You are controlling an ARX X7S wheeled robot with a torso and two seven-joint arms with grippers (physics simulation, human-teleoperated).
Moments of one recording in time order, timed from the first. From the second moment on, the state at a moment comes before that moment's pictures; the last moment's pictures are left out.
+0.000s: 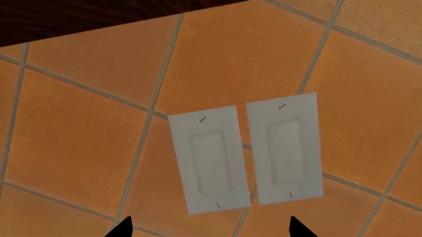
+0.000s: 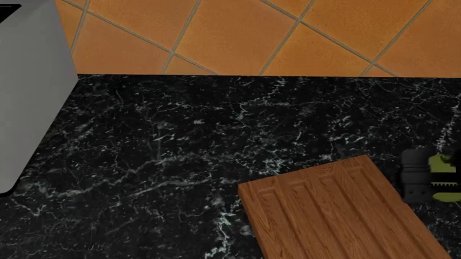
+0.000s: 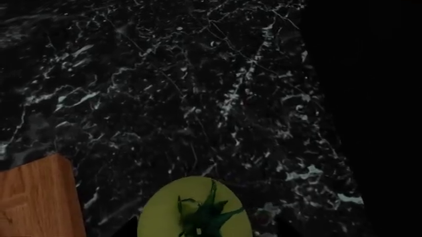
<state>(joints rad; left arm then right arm) -1.53 -0.24 0.29 -0.57 -0.22 -0.78 0.03 1.36 0.85 -0.81 0.47 1.29 1.21 0.36</state>
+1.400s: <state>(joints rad) -1.53 -0.27 0.28 -0.50 -0.25 -0.82 0.00 1.53 0.78 -0.88 0.23 1.36 1.36 0.33</state>
